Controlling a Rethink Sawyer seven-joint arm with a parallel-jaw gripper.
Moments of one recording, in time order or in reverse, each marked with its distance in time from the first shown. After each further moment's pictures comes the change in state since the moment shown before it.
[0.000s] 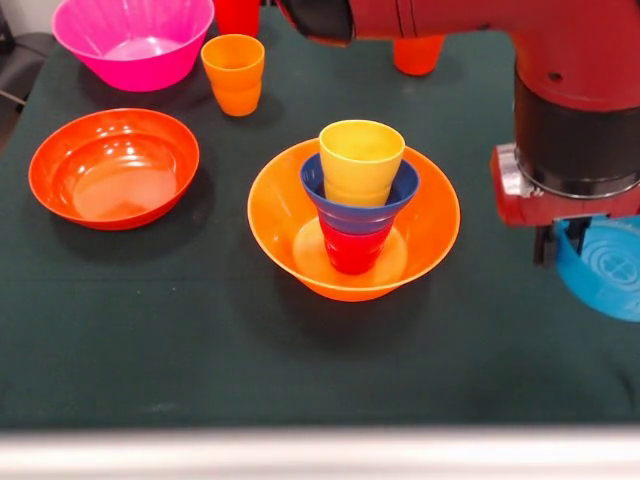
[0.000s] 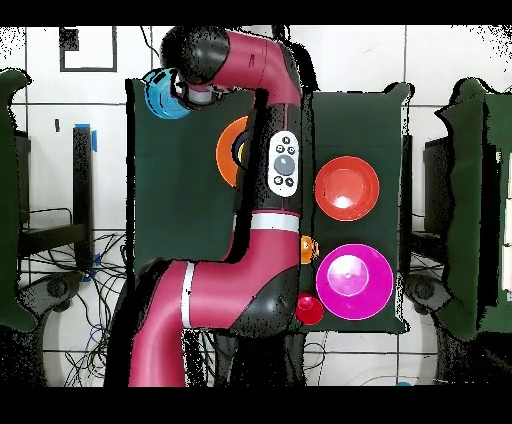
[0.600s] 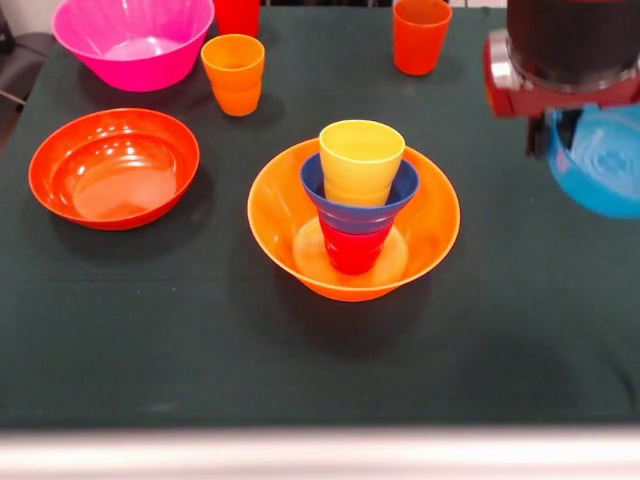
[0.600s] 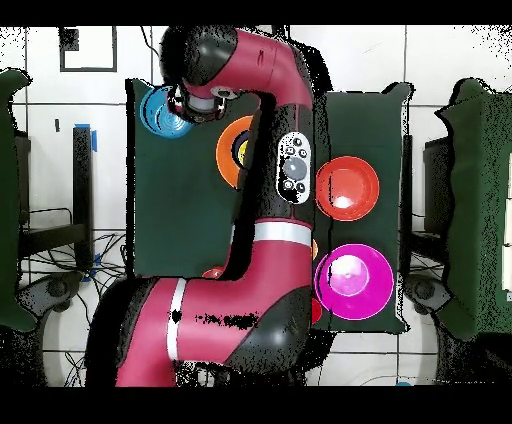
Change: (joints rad) arm -0.009 -0.250 0.000 0.382 0.005 0.069 -0.008
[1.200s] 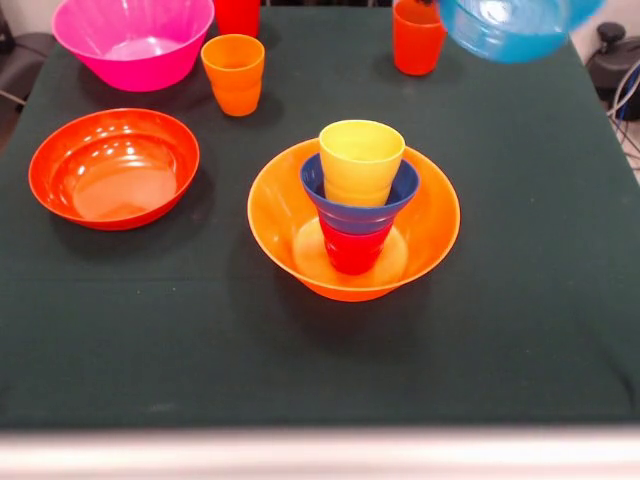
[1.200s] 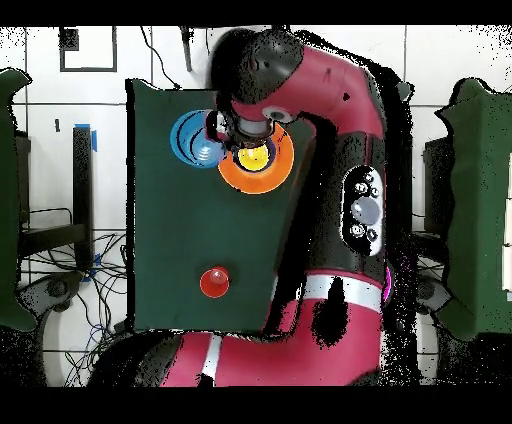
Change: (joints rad) arm -0.114 -0.307 0.011 0.383 -0.079 0.023 -0.171
